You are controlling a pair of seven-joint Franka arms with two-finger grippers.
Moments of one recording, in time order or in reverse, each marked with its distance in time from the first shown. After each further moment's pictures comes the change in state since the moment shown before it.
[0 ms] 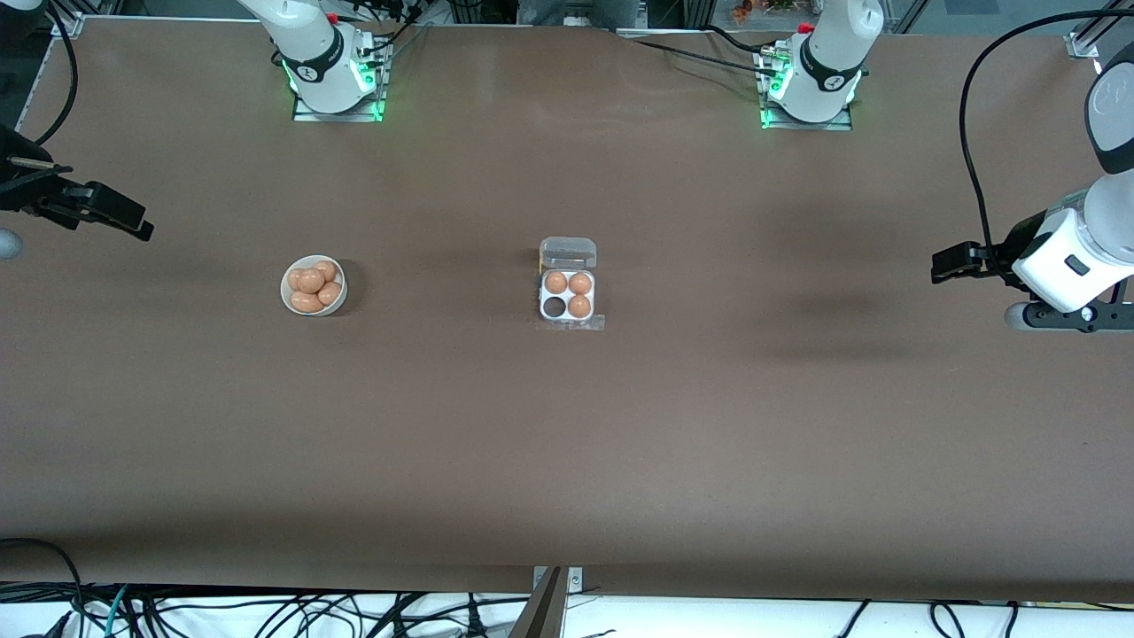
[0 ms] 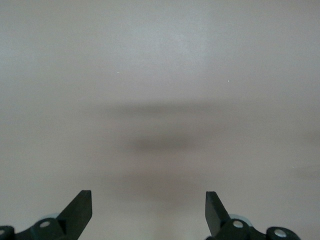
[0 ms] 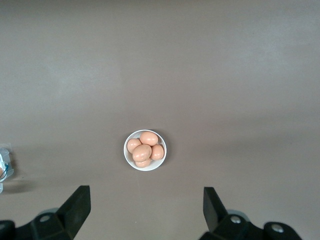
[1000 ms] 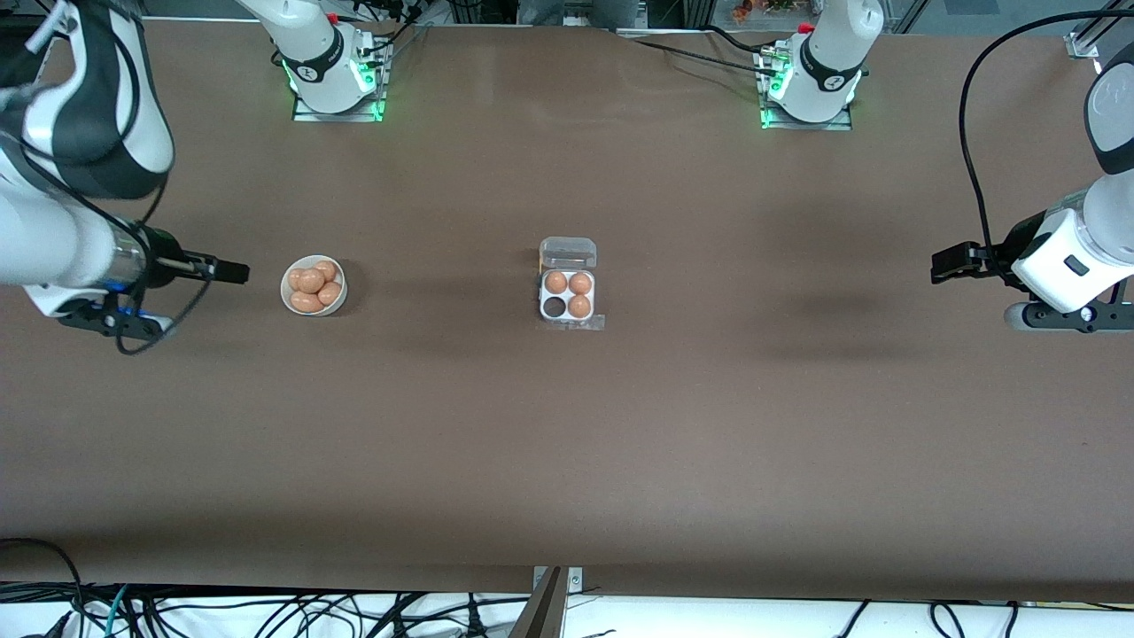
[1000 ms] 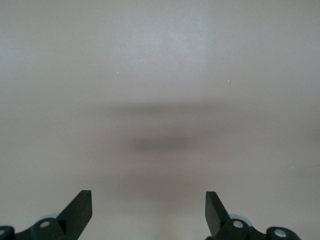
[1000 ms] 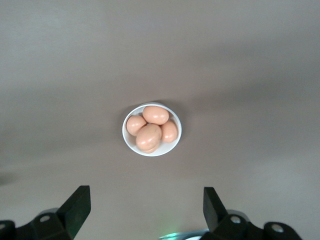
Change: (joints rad) left arm 0.000 0.001 0.000 0.000 0.000 0.000 0.000; right arm 0.059 0.245 0.000 -0.044 0.038 -0.011 0.171
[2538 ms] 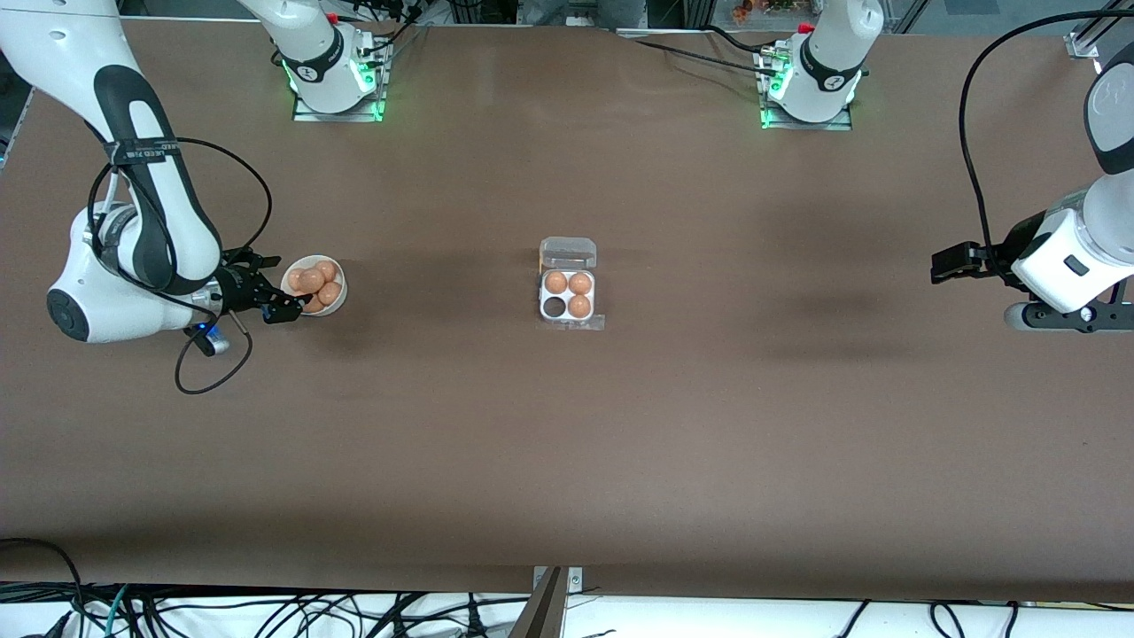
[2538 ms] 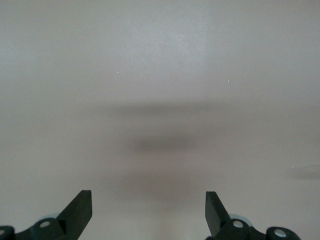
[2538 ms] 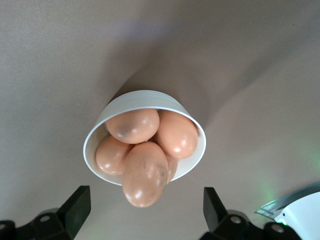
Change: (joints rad) left arm 0.000 0.000 0.000 0.000 0.000 0.000 0.000; right arm -0.098 0.198 -0.013 -0.234 0.257 0.206 0.325
